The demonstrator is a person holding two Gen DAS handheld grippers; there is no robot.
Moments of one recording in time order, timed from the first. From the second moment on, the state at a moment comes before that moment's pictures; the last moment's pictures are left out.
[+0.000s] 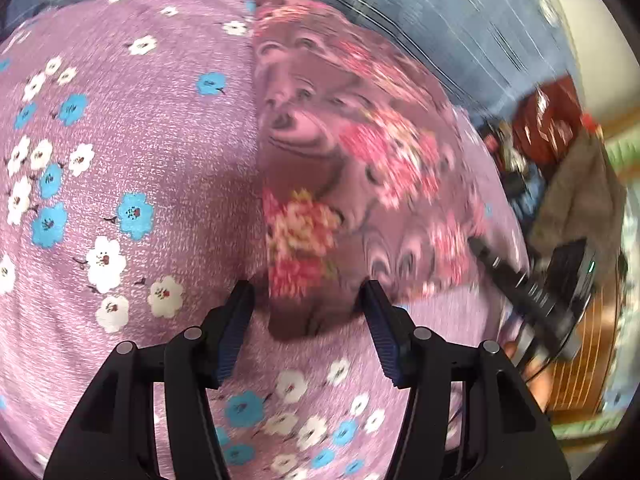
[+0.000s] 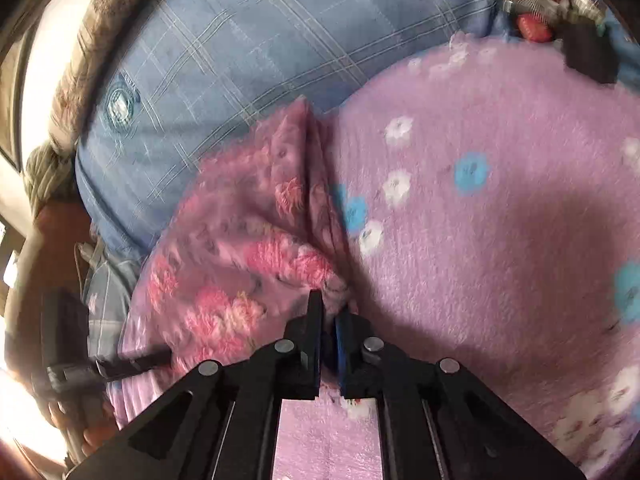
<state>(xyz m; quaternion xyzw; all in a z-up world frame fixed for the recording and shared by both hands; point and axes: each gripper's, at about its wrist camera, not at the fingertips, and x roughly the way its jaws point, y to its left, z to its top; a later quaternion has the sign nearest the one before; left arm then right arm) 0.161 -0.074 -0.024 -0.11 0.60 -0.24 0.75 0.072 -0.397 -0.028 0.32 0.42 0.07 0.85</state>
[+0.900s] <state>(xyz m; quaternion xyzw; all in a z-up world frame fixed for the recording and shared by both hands) 0.270 -0.093 -0.001 -0.15 0.56 -0.23 0.78 0.185 -0.400 0.017 0.31 0.37 0.09 0.87</state>
